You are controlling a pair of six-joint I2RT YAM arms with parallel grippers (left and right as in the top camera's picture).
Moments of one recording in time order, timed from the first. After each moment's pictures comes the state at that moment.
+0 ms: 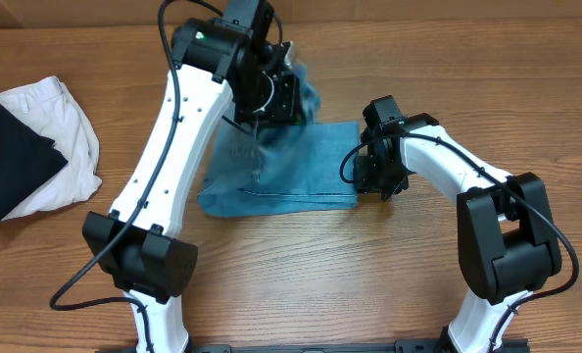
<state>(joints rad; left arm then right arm) -0.38 2.02 2.19 -1.44 0.44 -0.31 0.30 1.95 1.27 -0.84 -0.15 0.28</state>
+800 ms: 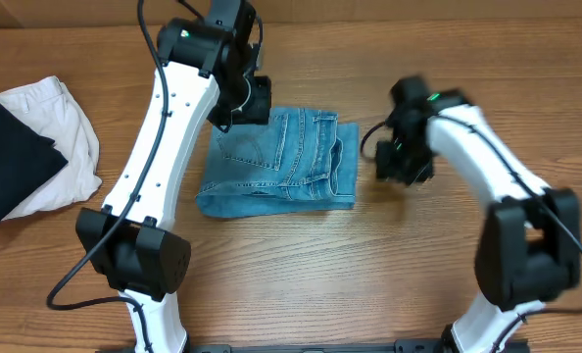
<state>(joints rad) -0.31 2.02 2.11 -1.45 0.13 -0.29 0.19 1.87 1.48 -1.15 -0.17 0.25</state>
